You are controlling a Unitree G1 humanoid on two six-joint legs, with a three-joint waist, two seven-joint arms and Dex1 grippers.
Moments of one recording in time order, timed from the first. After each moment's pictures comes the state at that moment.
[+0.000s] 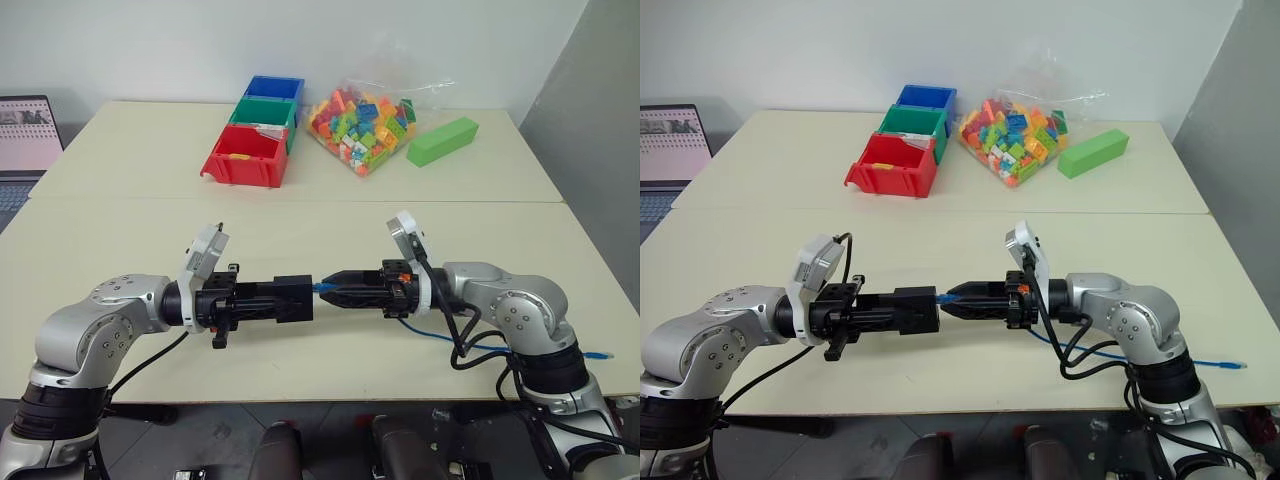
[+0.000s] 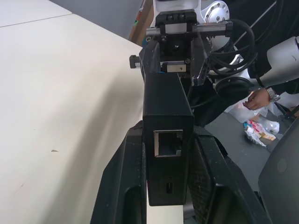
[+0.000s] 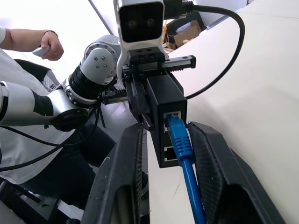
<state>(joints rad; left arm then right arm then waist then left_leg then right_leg) -0.28 0.82 0.10 -0.24 -0.85 0.76 -1.25 -0.55 -0.39 0.14 -0.29 0.88 1.00 0.85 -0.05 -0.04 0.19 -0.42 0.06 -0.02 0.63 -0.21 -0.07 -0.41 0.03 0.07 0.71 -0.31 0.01</state>
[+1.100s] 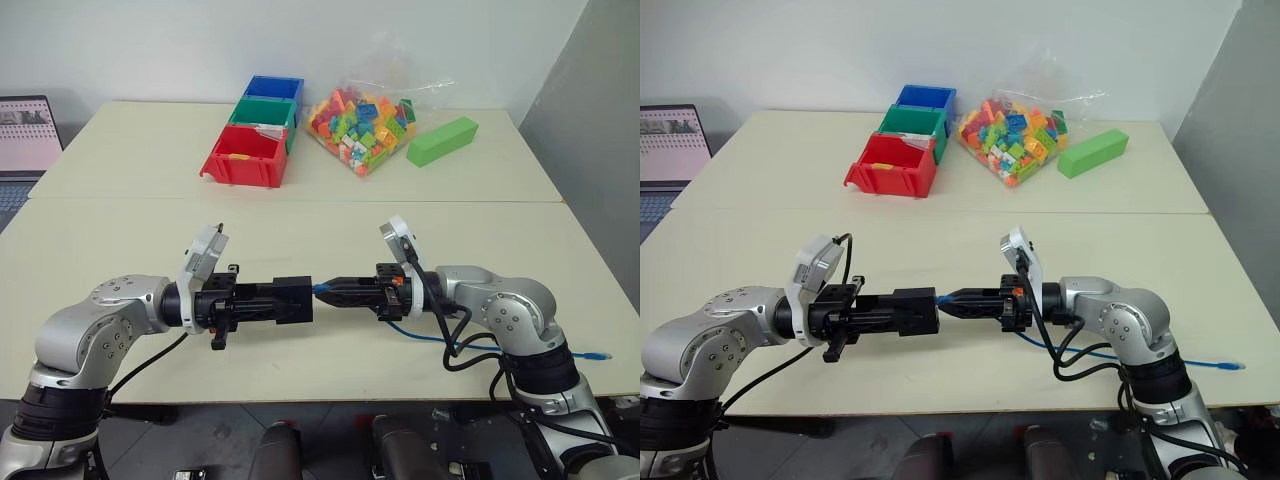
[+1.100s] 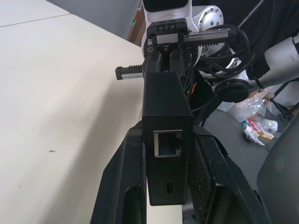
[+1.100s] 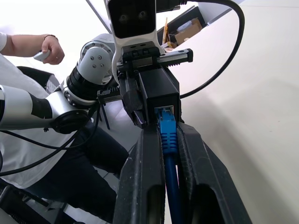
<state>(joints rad) -0.27 0.82 0.10 -0.24 -0.85 0.76 -1.26 -0.56 -0.37 0.16 -0.25 0.86 1.00 0.85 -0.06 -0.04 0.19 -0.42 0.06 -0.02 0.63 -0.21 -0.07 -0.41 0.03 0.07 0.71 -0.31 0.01</state>
